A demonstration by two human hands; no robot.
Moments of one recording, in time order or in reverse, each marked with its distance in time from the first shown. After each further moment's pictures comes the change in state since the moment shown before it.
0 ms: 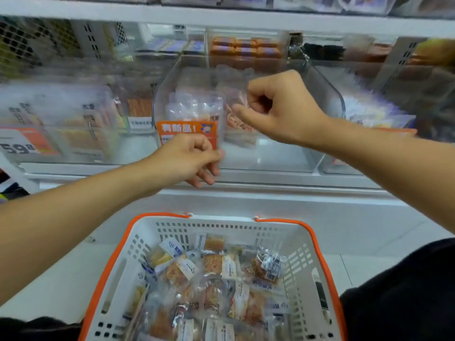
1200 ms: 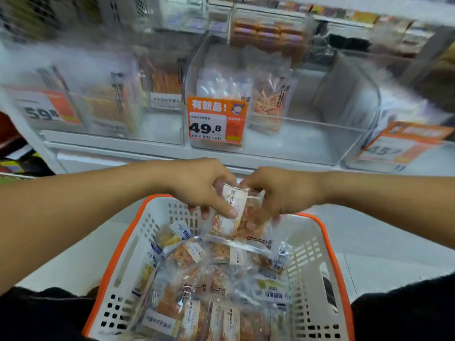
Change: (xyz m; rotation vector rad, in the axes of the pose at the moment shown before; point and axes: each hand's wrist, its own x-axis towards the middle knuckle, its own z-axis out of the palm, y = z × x) left_hand -0.031 -0.038 -0.006 0.526 -0.528 -0.050; right_hand -0.074 -0.055 0.067 0.446 -1.097 0.497
